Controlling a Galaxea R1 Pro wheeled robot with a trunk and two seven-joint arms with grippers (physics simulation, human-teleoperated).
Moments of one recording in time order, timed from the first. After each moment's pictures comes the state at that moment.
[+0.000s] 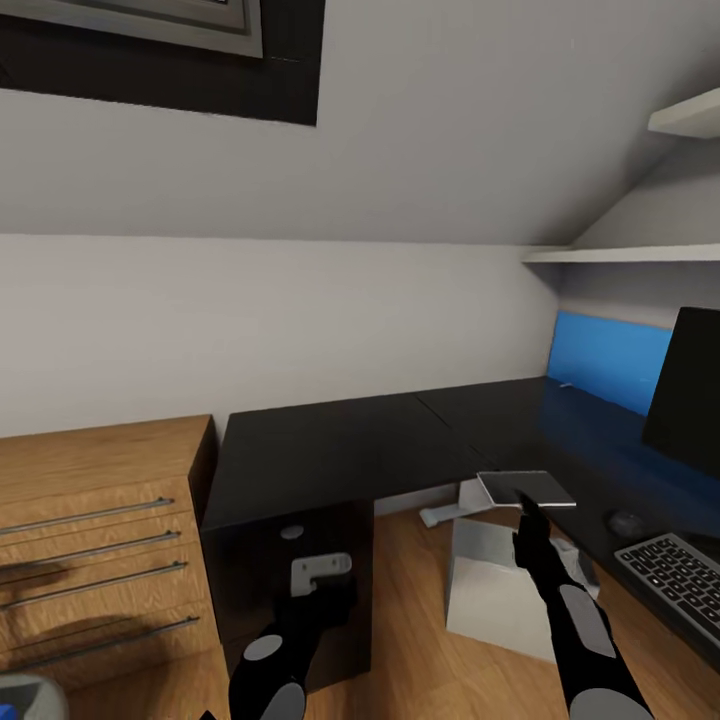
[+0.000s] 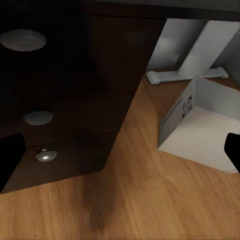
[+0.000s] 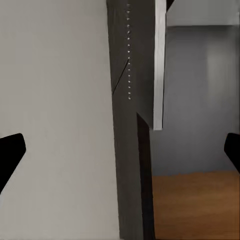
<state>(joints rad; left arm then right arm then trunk) -0.15 -0.03 -0.61 -1.62 0.61 0.52 0.72 -0.49 0.07 -0.58 -0.84 -1.16 0.23 0.18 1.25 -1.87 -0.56</state>
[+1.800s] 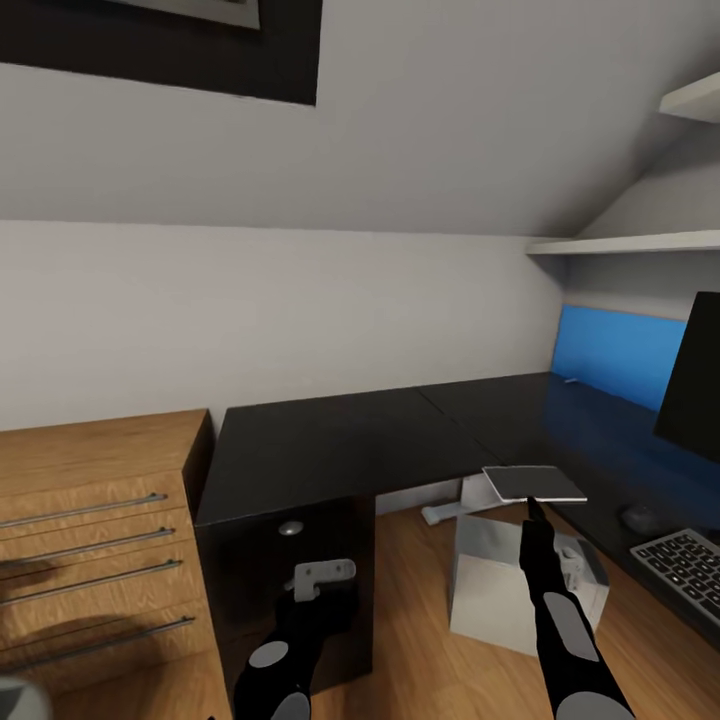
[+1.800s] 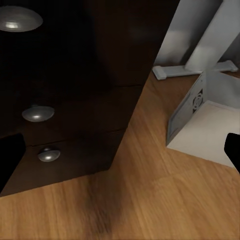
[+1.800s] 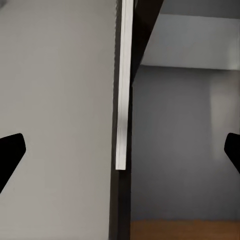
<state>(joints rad) -0.15 -0.03 -0.64 -1.62 0.61 0.52 0.76 -0.49 0.10 -0.58 -0.78 -1.12 0.00 0.31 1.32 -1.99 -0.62</state>
